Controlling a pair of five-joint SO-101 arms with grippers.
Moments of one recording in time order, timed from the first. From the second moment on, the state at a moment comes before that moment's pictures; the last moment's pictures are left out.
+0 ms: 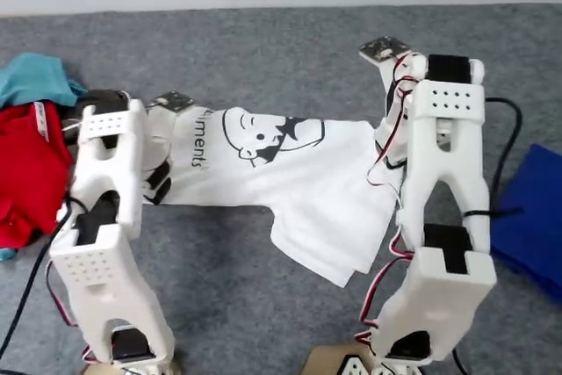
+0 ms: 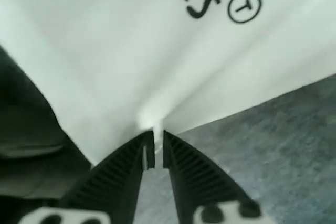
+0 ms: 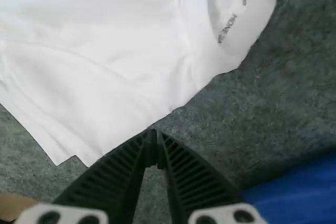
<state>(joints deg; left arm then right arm) -13.1 29.8 -3.6 86.5 -32.6 1.8 16.9 -23.1 100.1 30.9</state>
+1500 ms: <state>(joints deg) -7.3 66.7 -66.4 85.1 -8.2 -3.3 37.6 -17.7 59.8 22.5</state>
